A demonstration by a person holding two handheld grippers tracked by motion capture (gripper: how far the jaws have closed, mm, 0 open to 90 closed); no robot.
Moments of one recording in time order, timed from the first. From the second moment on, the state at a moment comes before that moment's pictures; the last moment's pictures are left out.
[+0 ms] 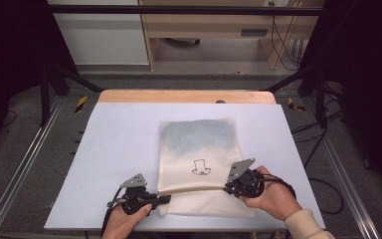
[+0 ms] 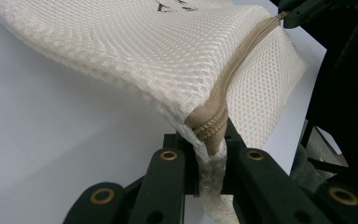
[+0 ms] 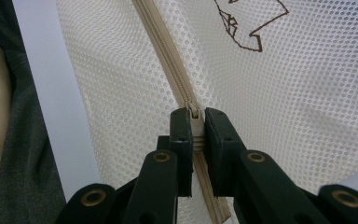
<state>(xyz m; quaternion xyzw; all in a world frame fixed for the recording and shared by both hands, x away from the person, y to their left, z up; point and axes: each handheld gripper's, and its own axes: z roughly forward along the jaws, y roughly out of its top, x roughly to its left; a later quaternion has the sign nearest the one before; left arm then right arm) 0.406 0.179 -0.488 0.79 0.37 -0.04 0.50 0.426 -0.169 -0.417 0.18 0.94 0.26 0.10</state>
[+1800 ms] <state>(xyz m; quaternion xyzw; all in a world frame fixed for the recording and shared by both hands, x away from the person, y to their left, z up) 0.408 0.181 -0.488 0.79 0.37 -0.04 0.49 0.421 -0.209 -0.419 0.22 0.94 0.25 0.10</state>
